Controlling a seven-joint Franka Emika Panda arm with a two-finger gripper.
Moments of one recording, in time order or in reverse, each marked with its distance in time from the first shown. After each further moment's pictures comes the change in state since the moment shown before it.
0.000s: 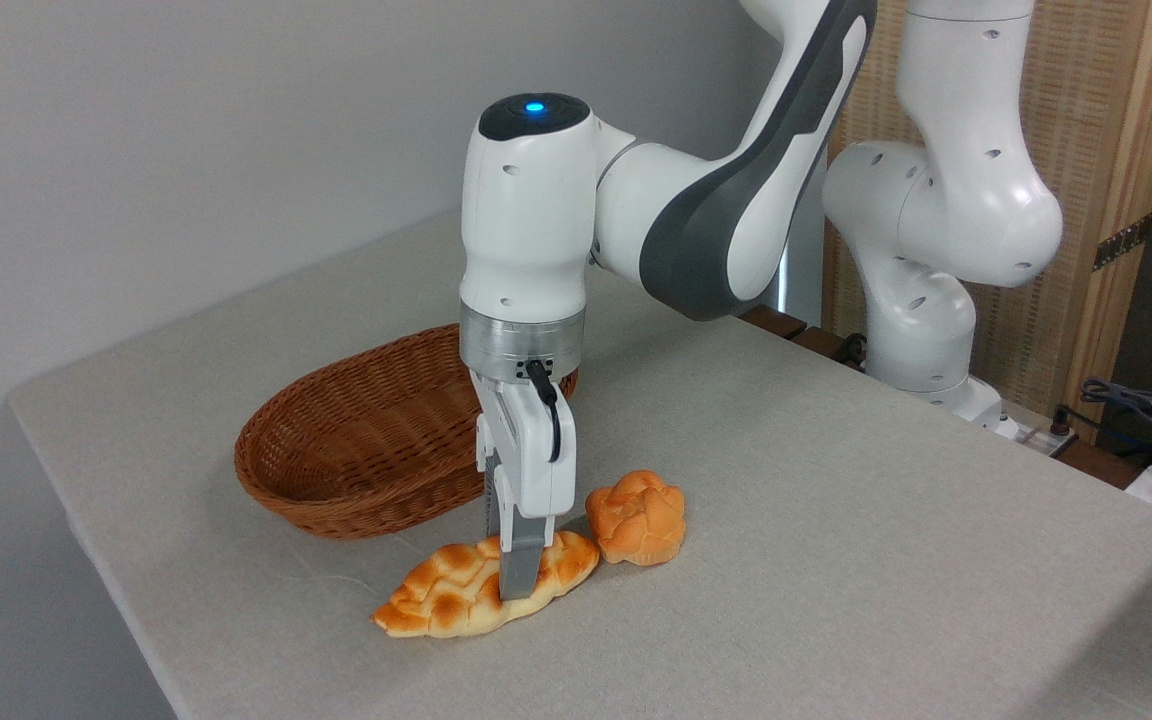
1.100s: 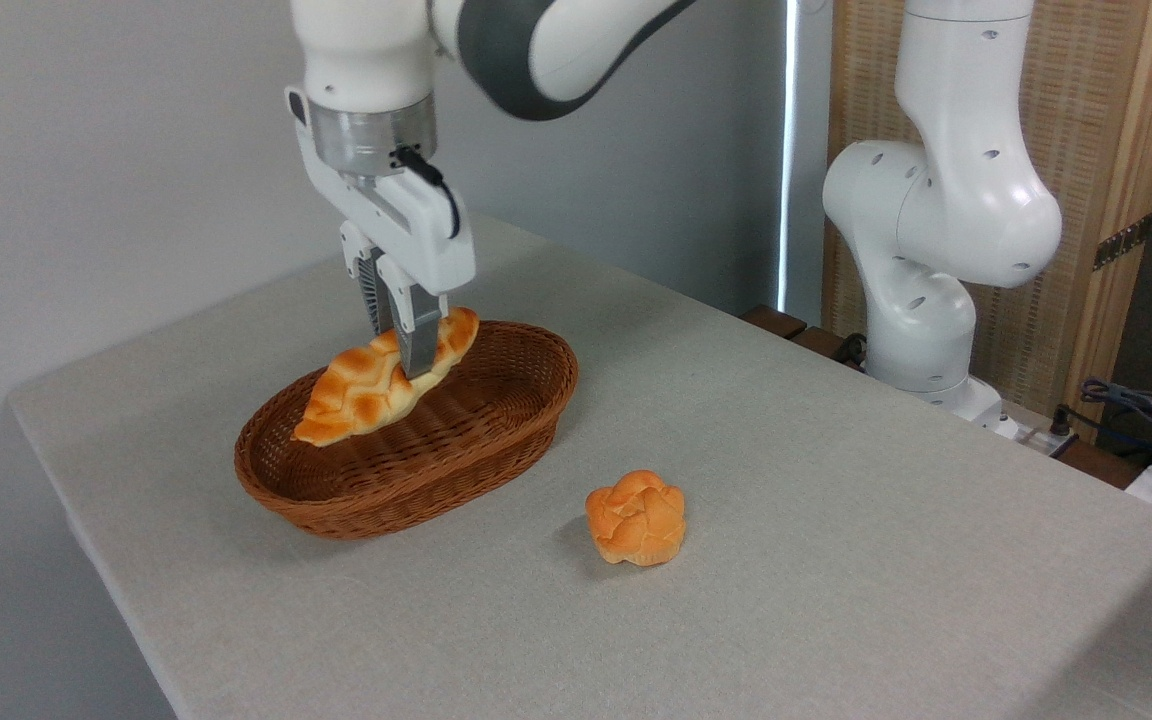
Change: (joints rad) arm -0.017 0.016 -0.224 0.380 -0.125 -0.512 -0.618
